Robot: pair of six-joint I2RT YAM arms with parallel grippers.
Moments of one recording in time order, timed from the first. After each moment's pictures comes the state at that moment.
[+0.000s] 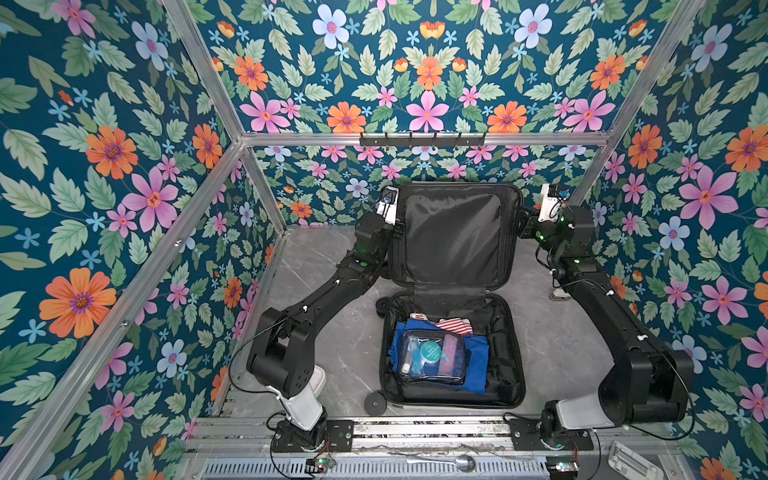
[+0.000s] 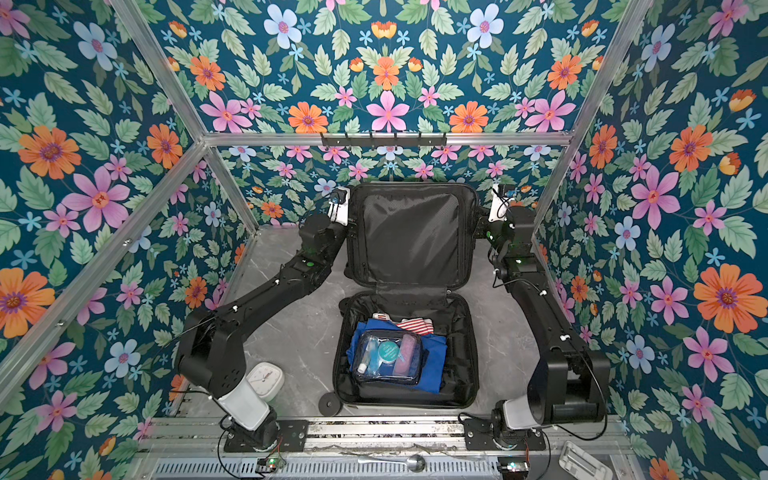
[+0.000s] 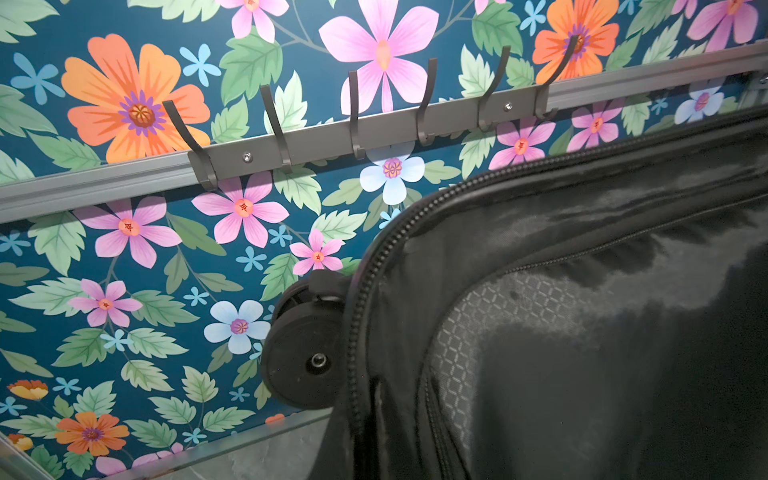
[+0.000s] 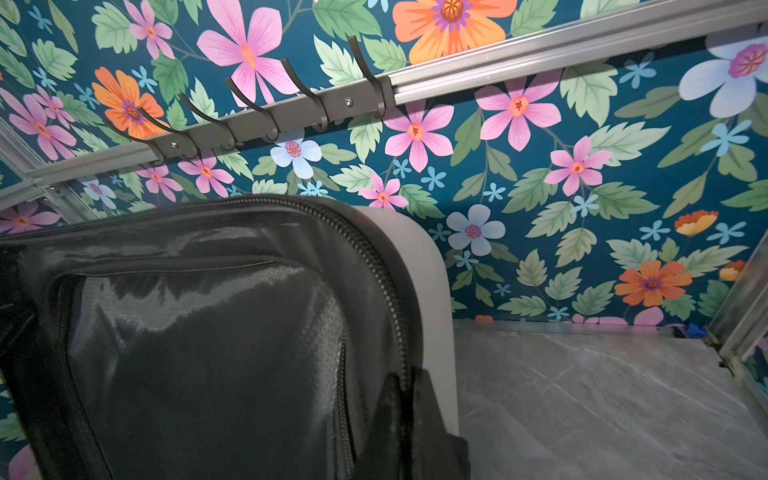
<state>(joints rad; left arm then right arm) -0.52 1.73 1.37 0.40 -0.22 0.13 0.03 1.48 1.29 0.09 -0.25 0.21</state>
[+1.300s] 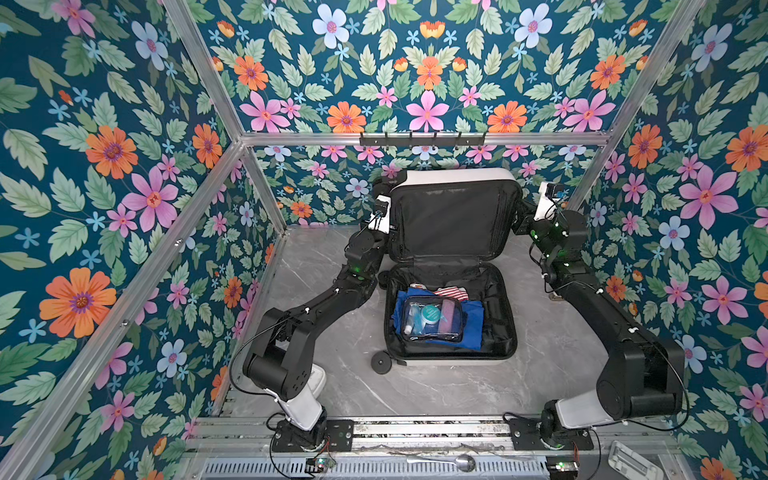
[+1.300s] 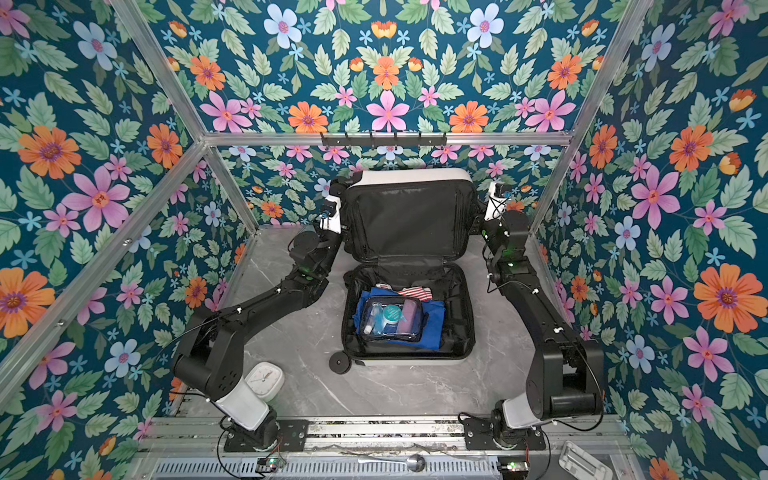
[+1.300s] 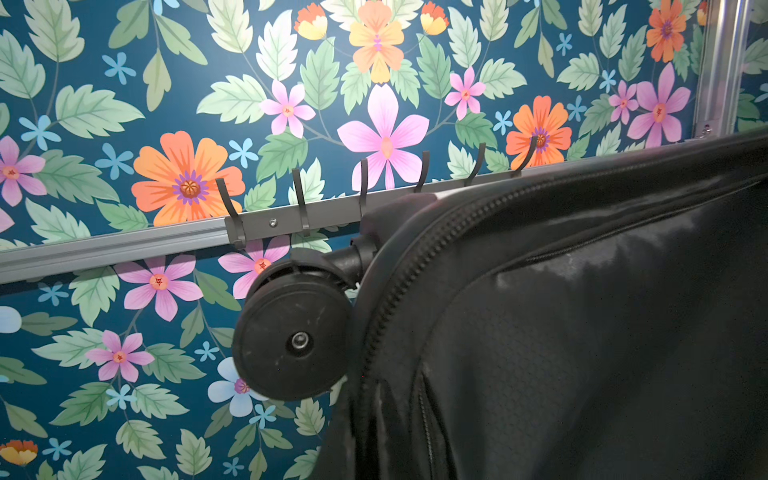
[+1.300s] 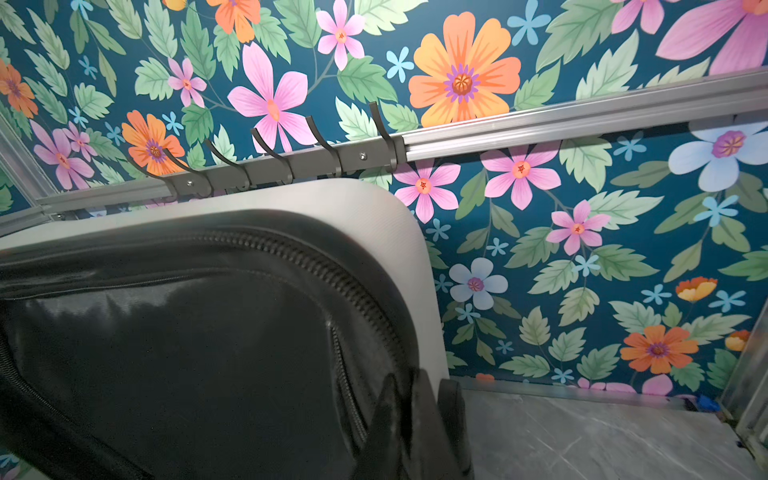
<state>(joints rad) -0.51 1.65 1.11 0.83 -0.17 0.16 0.06 1.45 1.16 0.35 -0.20 0.21</state>
